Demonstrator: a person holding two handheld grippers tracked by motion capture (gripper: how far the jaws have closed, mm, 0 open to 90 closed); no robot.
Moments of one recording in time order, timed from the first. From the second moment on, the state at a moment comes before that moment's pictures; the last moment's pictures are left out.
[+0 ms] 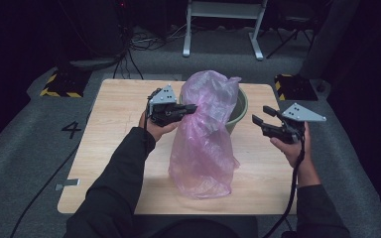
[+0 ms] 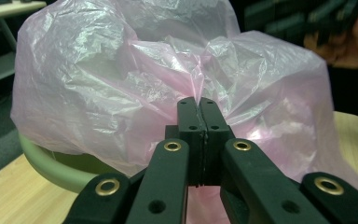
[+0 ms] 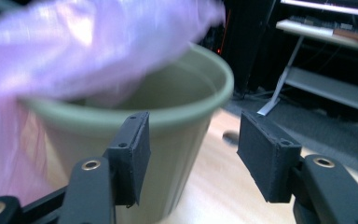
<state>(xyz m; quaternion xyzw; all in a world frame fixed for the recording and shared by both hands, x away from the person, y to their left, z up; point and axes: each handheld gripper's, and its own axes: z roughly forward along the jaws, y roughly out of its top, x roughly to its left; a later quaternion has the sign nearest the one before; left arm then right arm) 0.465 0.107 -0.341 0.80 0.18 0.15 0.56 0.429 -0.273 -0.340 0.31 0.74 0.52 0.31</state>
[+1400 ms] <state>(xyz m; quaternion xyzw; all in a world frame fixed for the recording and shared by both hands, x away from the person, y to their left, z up) 0.437 0.133 -0.339 0.76 0.22 0.20 0.58 0.527 -0.163 -0.330 0.28 0.88 0.34 0.17</state>
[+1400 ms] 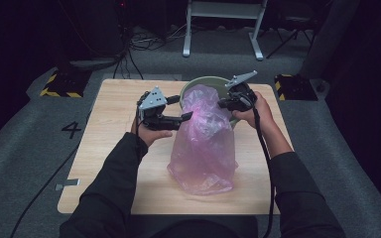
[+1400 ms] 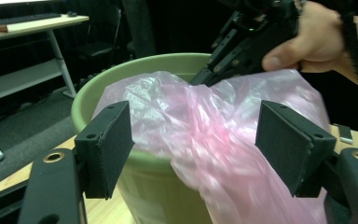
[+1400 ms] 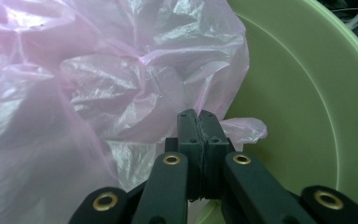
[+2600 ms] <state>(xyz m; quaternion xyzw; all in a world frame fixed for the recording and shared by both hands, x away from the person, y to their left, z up) 0.404 0.133 -0.387 0.79 0.16 0.15 0.57 0.523 -0.171 -0.328 0.28 0.86 0.38 0.19</state>
